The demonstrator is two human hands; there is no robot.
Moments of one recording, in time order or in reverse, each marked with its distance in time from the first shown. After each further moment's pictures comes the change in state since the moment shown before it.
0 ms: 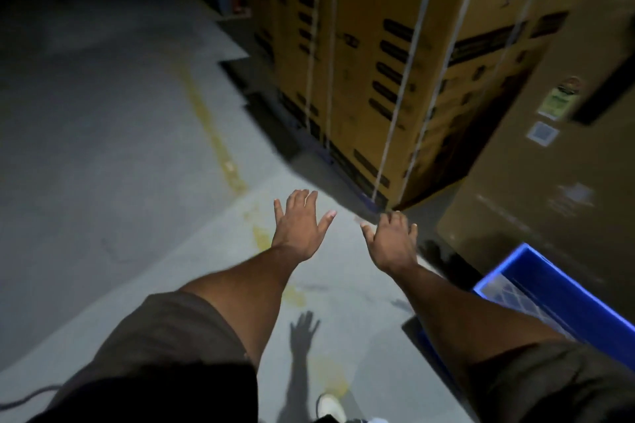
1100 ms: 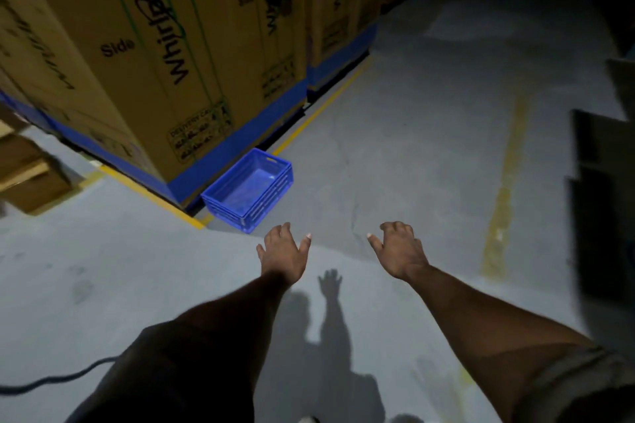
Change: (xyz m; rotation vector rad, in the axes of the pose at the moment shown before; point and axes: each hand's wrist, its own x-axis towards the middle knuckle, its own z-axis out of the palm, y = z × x) left_hand -0.172 -0.559 -0.134 -0.196 0.331 -1.313; right_hand -0.007 -0.662 0.136 -0.034 -0.413 -1.103
